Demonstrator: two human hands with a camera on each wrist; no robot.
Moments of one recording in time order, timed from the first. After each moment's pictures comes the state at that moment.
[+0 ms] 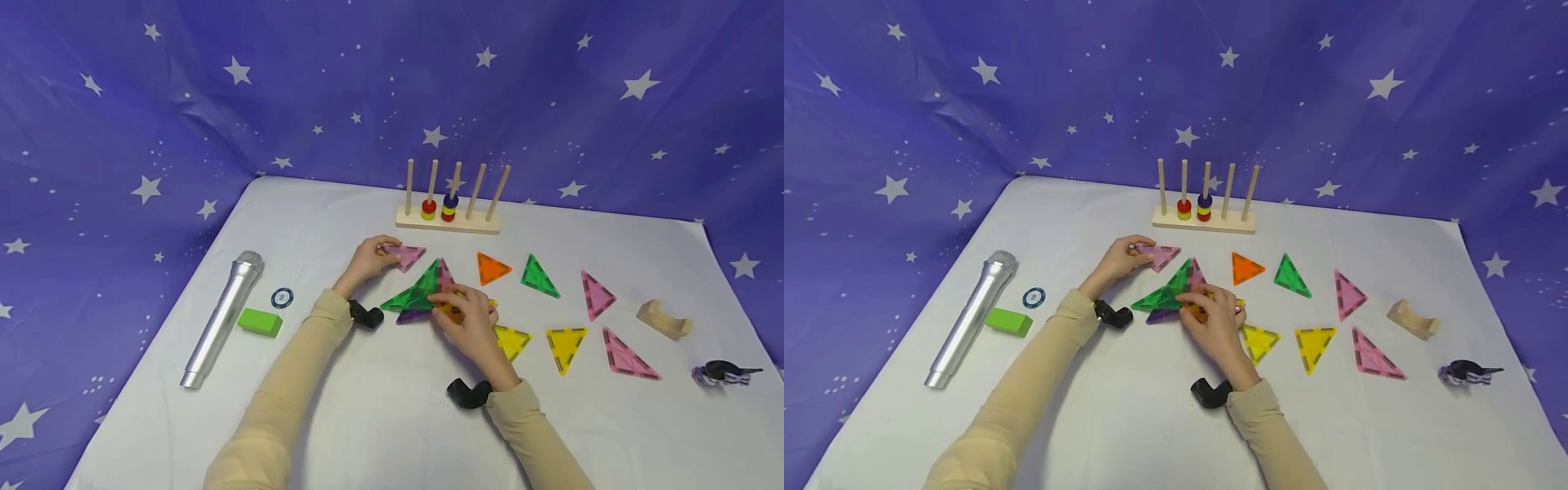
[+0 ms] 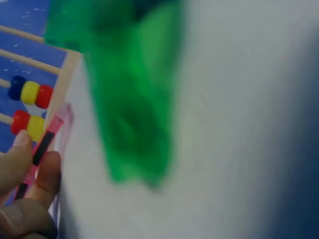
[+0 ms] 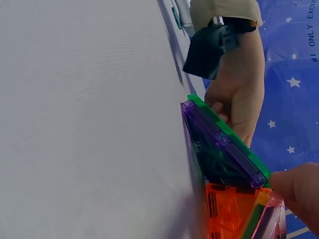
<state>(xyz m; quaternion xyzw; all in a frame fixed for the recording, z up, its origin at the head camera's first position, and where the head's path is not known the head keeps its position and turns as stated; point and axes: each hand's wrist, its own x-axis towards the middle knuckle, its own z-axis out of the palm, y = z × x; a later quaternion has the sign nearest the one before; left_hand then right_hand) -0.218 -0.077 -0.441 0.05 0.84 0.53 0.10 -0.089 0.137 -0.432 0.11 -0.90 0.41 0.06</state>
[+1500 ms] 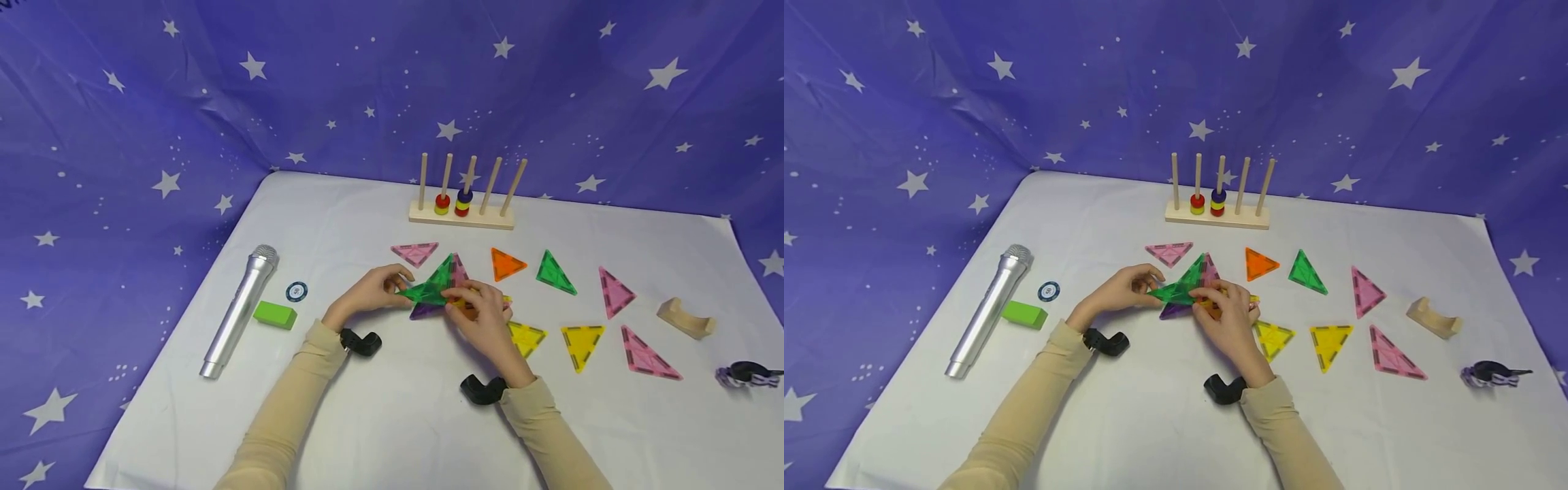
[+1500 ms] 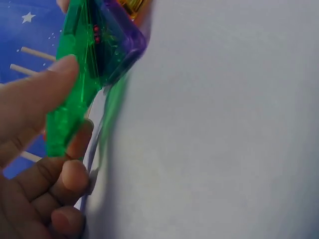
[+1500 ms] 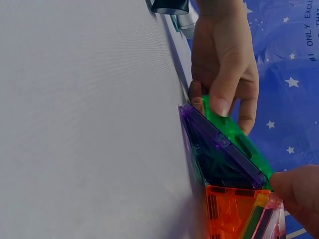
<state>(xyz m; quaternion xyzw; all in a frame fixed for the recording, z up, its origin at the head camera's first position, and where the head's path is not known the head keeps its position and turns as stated) -0.160 -0.101 -0.441 0.27 0.82 0.49 0.16 -0.089 0.136 -0.433 0.11 -0.90 0.42 0.05</state>
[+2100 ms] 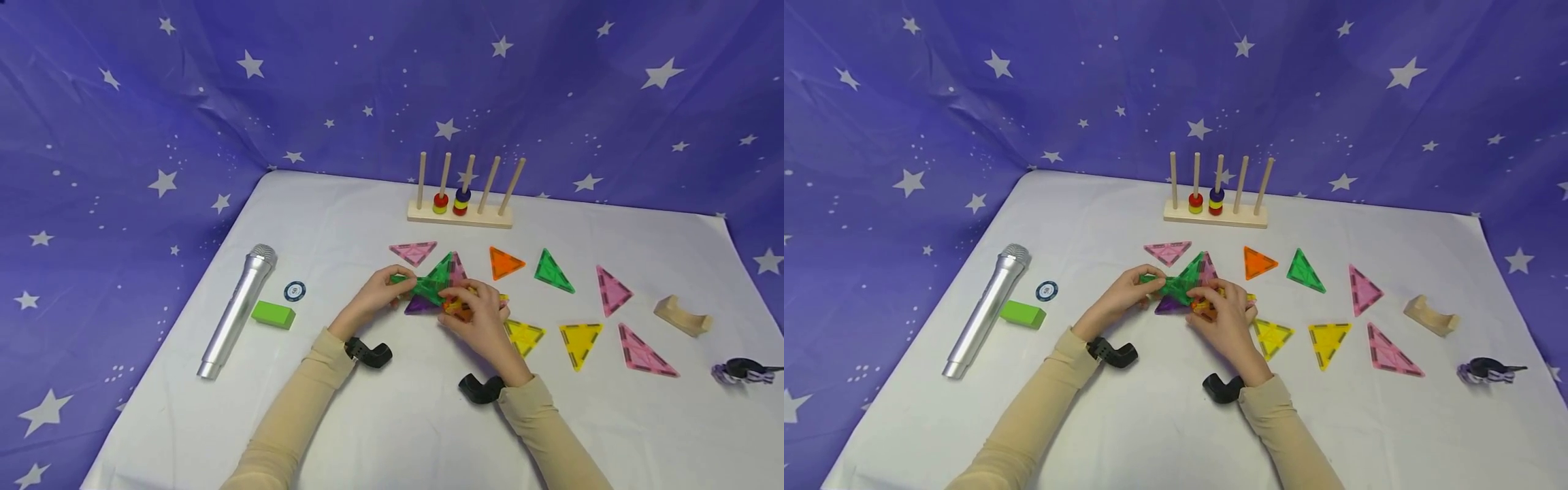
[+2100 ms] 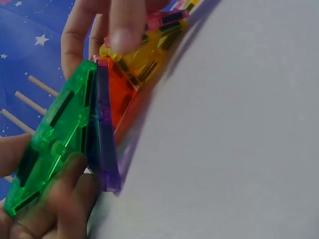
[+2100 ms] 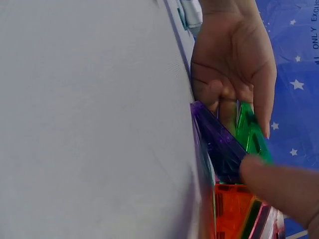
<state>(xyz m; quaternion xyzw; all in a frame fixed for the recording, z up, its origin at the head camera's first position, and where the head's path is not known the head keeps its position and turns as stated) -0.145 -0.079 -0.439 0.07 0.74 0.63 0.21 -0.088 0.136 -0.437 0.14 -0.91 0.40 0.05</state>
